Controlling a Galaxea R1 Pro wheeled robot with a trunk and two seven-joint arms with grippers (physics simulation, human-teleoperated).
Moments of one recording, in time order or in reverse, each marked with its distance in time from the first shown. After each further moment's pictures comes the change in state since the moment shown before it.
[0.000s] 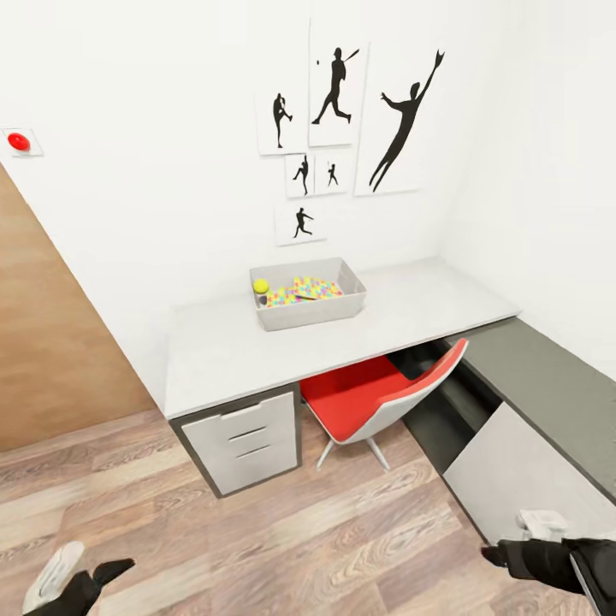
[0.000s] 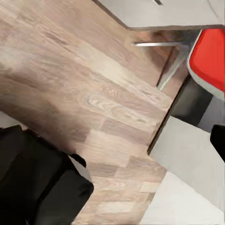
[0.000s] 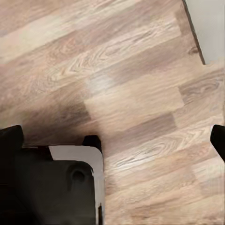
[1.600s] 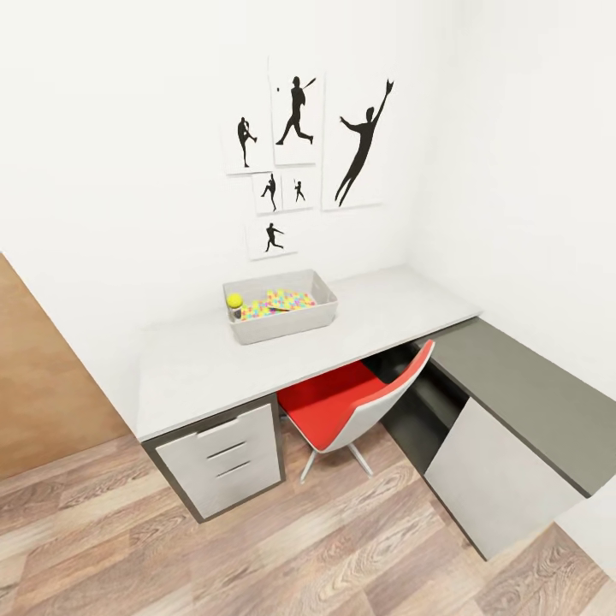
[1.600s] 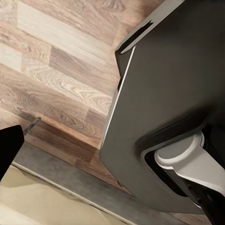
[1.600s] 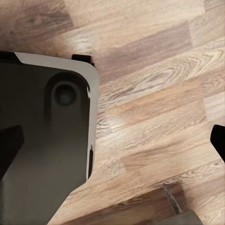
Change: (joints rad) left arm -0.179 -0.156 -0.051 1.450 -0.860 -0.859 -0.175; right arm -0.053 0.163 0.101 1.313 0.073 -1.105 -0.529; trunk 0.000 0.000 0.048
